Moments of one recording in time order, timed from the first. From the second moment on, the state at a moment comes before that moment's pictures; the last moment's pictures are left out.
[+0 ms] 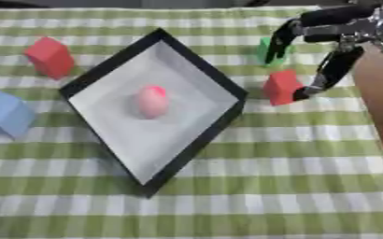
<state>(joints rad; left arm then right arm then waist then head) -0.15 0.33 0.27 -1.69 0.27 -0.14 0.43 -0.84 -0.91 0.56 -1.49 0.25 -0.15 0.61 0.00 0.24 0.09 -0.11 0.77</state>
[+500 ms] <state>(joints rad) -0.15 0.33 0.27 -1.69 0.27 -0.14 0.43 -0.83 -0.88 0.55 -1.43 0.30 -0.15 0.57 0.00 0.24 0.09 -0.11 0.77</state>
